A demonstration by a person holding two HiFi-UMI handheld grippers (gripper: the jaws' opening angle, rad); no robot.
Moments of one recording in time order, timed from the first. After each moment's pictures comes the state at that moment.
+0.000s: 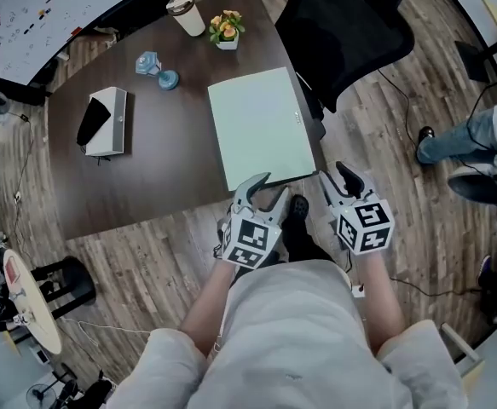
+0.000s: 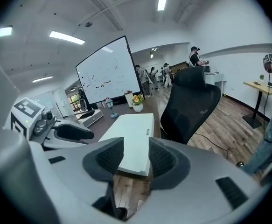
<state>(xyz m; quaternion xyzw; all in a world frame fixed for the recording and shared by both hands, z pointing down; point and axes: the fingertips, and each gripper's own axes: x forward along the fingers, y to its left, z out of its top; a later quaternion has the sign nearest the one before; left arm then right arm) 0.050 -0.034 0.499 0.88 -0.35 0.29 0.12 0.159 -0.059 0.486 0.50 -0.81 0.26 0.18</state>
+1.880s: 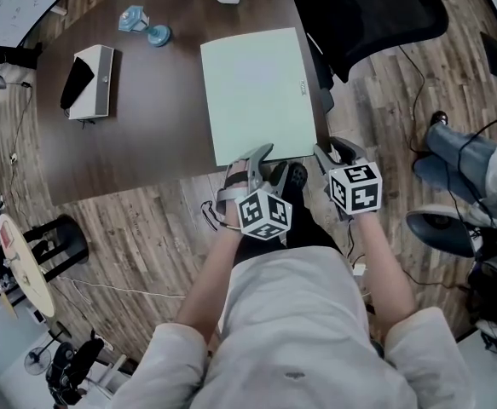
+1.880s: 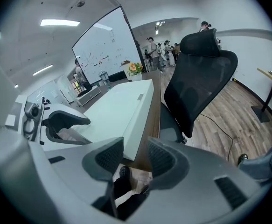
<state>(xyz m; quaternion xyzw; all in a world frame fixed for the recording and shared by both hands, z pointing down) 0.064 -0.045 0.609 0.82 -0.33 0.46 -0.01 0.159 -0.080 0.620 0.42 -0.80 0.32 0.28</state>
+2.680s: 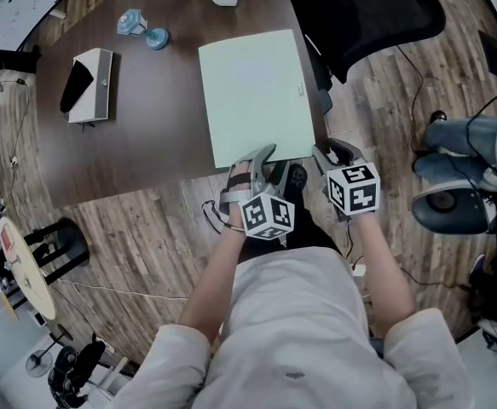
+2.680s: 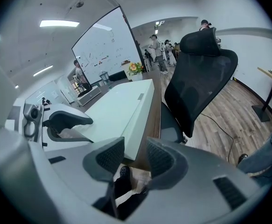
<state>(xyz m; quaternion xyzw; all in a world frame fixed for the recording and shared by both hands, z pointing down) 0.070 -0.053 0.605 0.82 -0.35 0.45 -0.04 0.158 -0.080 0.620 0.42 -0.80 0.33 0.28</state>
